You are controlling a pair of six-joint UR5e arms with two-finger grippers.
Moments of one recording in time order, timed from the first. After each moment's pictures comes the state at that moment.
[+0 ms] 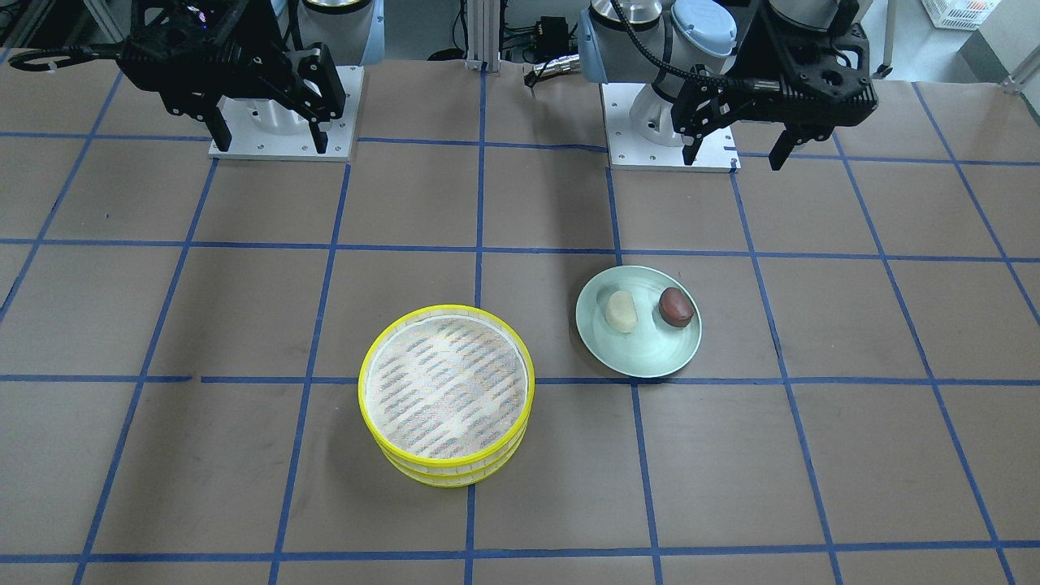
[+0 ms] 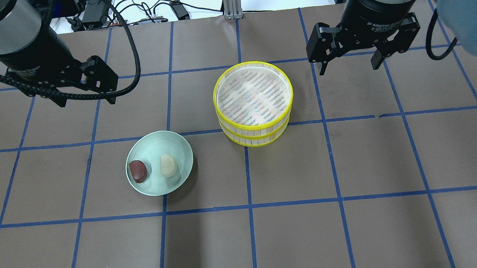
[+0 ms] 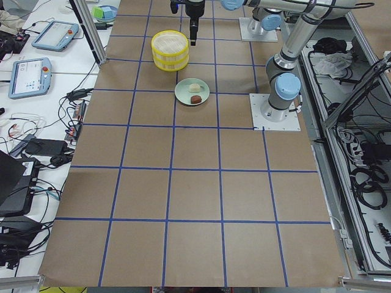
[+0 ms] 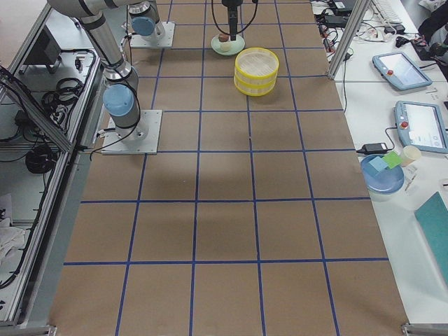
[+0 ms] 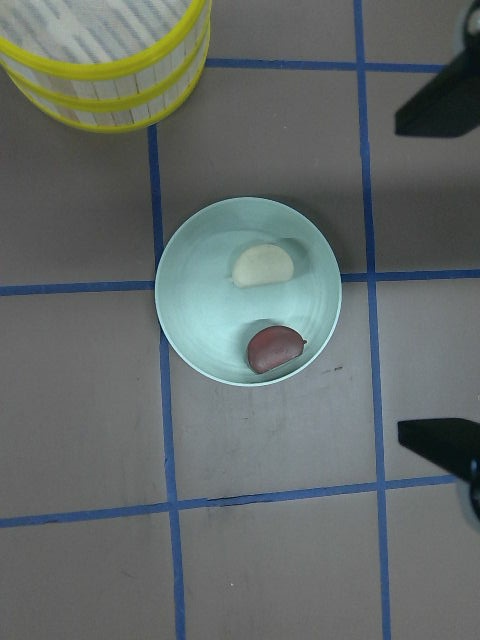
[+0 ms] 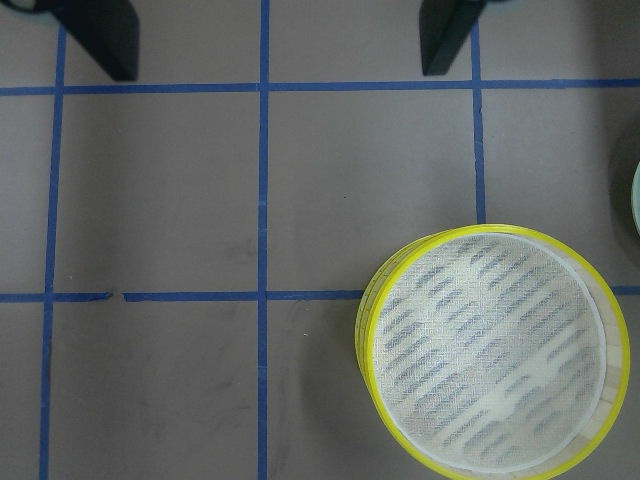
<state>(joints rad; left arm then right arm) -1.53 -1.46 -1.57 -1.66 1.58 0.08 1.67 -1.62 1.50 -1.50 -1.58 0.10</state>
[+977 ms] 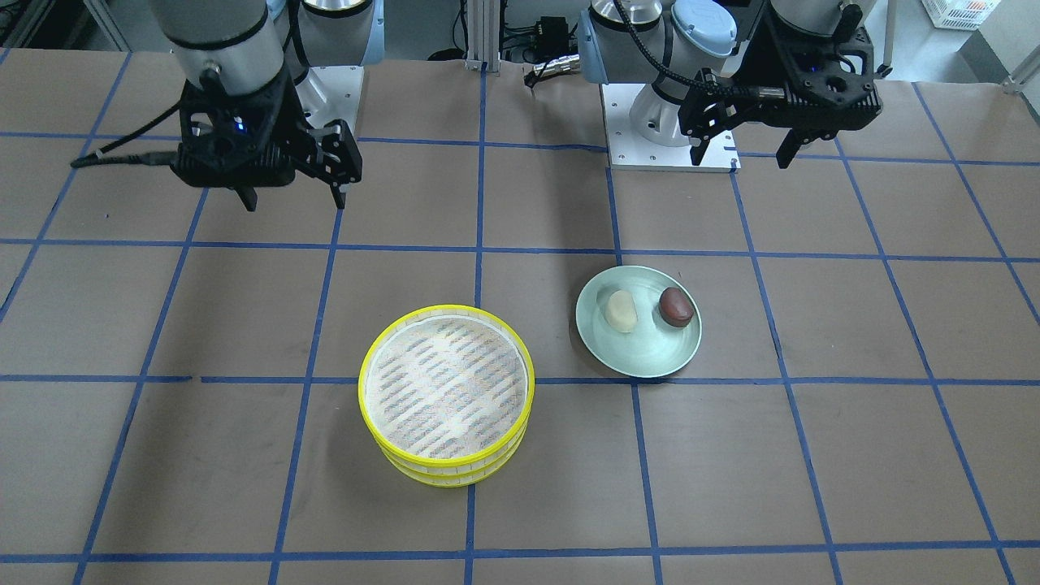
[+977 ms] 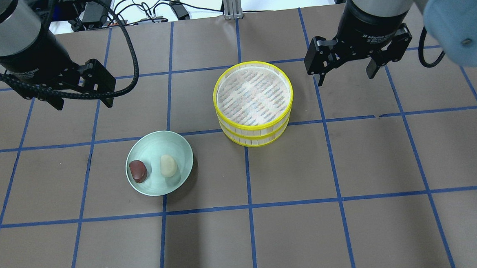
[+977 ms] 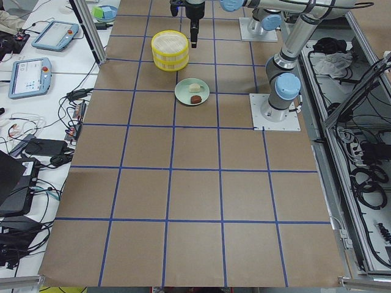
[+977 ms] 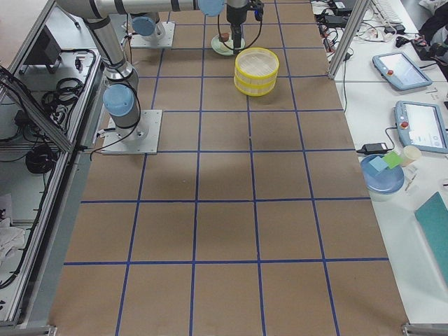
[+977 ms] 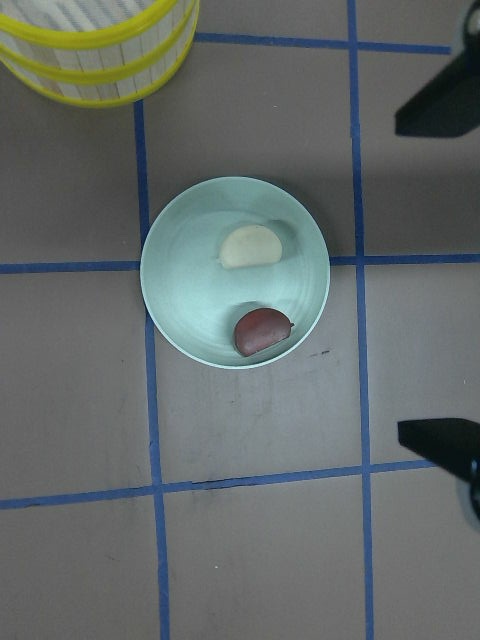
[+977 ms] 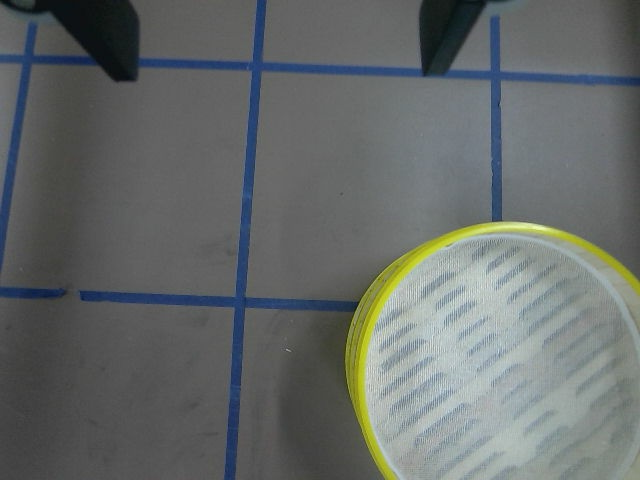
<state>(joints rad) -1.52 -1.46 -1.57 -1.68 1.61 0.08 1.68 -1.52 1.60 -1.65 -1.57 0.06</state>
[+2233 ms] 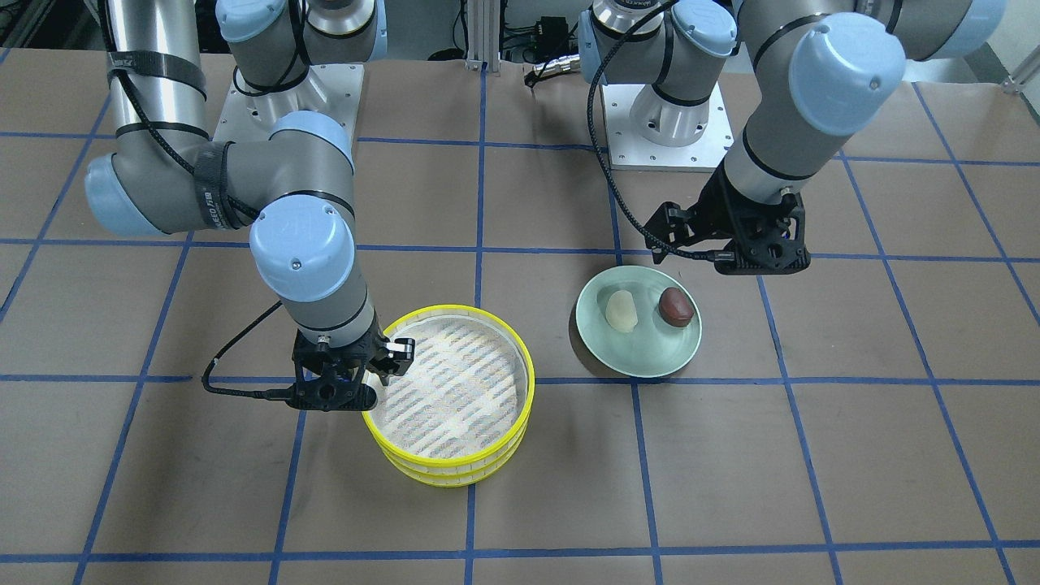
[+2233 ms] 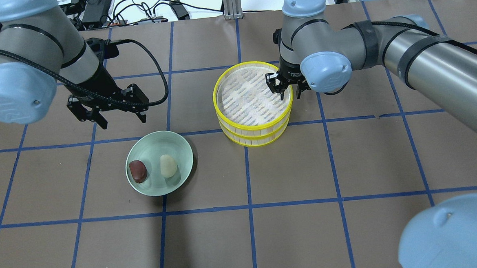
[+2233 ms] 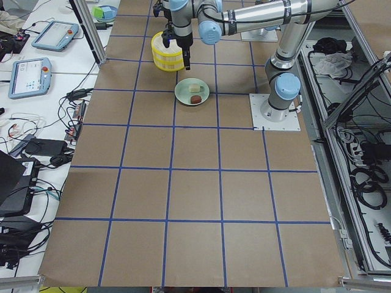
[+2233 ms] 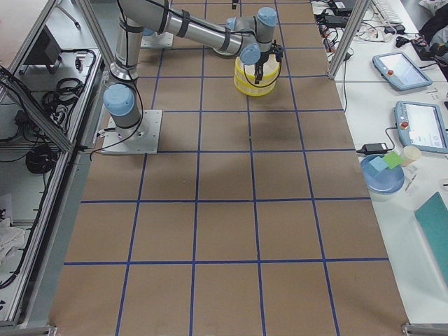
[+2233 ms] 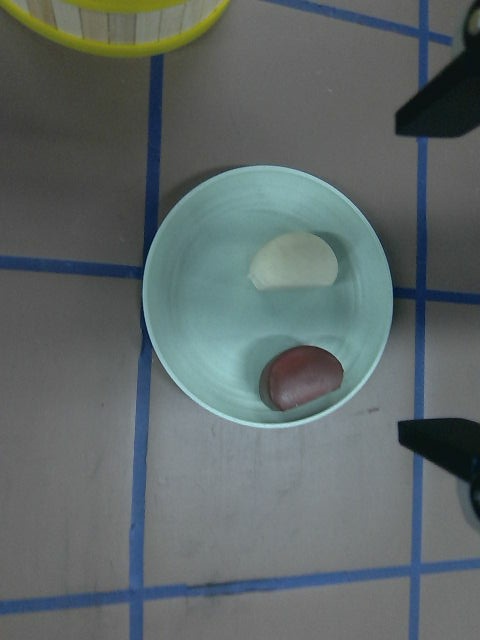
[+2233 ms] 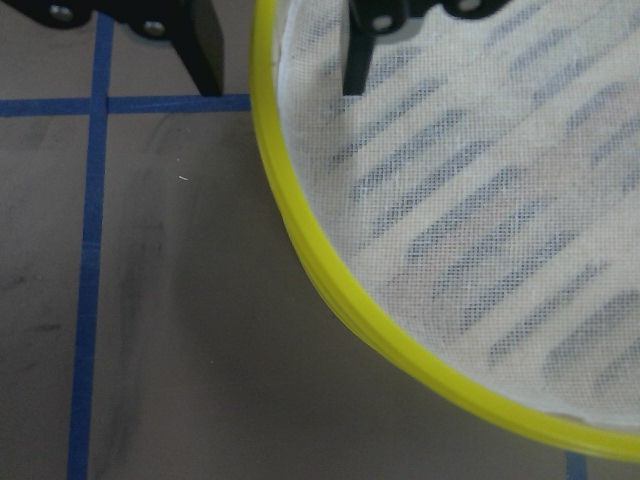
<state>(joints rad) -1.51 -1.64 -1.75 -1.44 1.51 0.00 1.73 -1.16 1.62 -2.03 -1.57 0.17</state>
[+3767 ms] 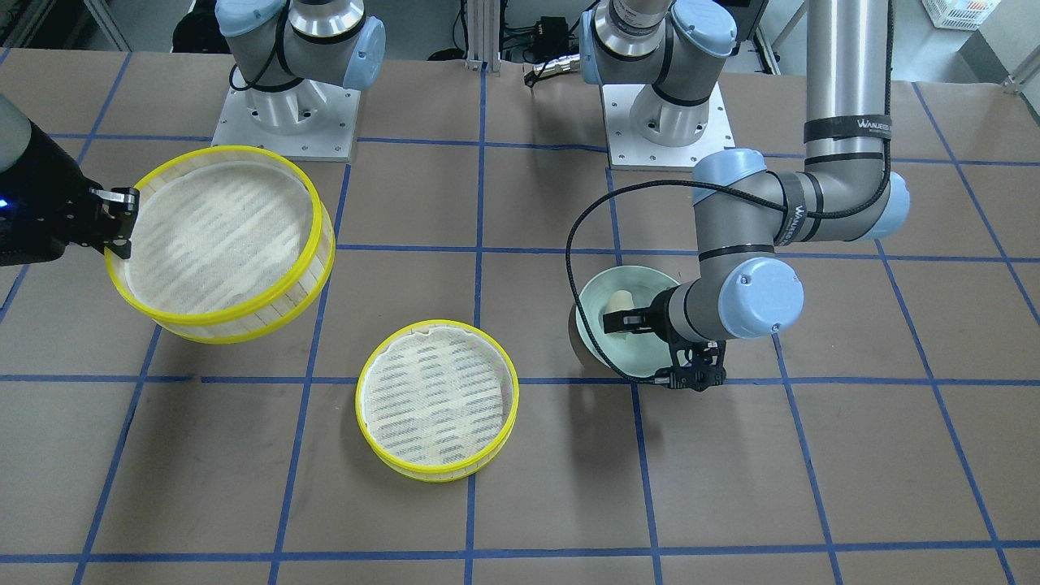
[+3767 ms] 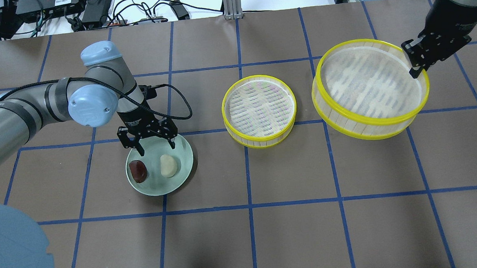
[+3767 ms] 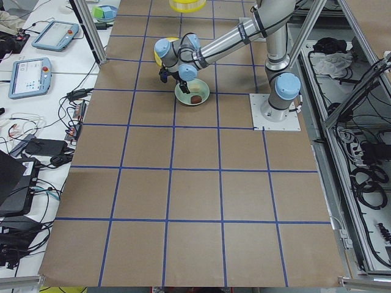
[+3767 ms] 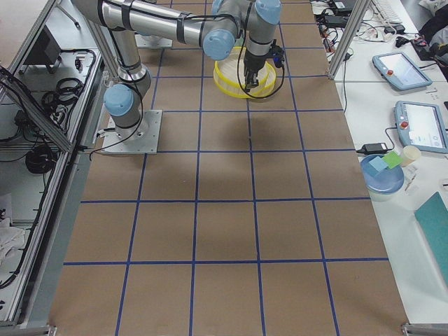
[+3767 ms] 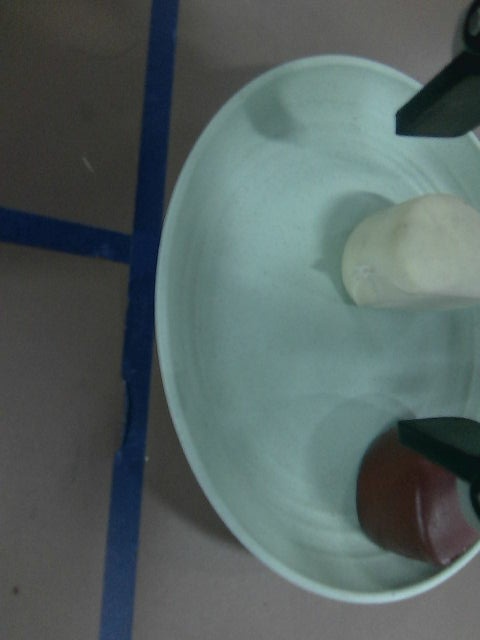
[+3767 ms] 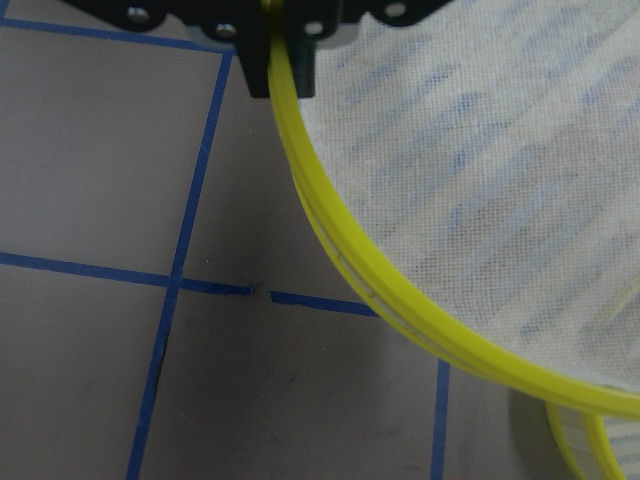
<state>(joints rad) -1.51 -1.96 -1.80 -1.33 1.46 -0.04 1.29 -1.50 1.57 -1.54 -1.60 -0.43</state>
